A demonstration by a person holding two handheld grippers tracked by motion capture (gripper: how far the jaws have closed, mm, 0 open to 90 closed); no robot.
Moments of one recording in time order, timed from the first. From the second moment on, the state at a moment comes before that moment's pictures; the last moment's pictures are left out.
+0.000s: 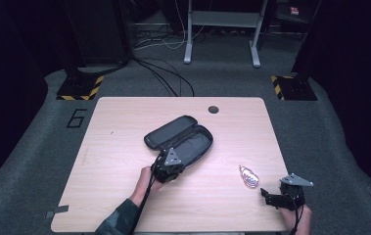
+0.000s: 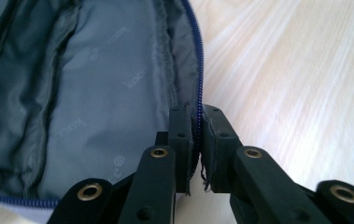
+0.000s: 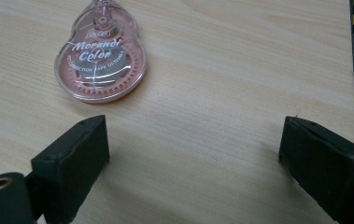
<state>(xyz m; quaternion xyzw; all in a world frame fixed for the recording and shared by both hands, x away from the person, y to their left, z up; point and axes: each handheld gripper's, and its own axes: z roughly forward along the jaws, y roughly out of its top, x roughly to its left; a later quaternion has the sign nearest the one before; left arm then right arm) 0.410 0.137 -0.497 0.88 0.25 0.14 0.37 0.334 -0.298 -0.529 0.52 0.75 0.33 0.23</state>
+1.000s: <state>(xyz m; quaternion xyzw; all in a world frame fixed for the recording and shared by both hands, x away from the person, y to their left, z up) 0.420 0.211 -0.487 0.79 0.44 0.20 0.37 0.334 -0.297 -0.529 0.53 0.75 0.33 0.23</state>
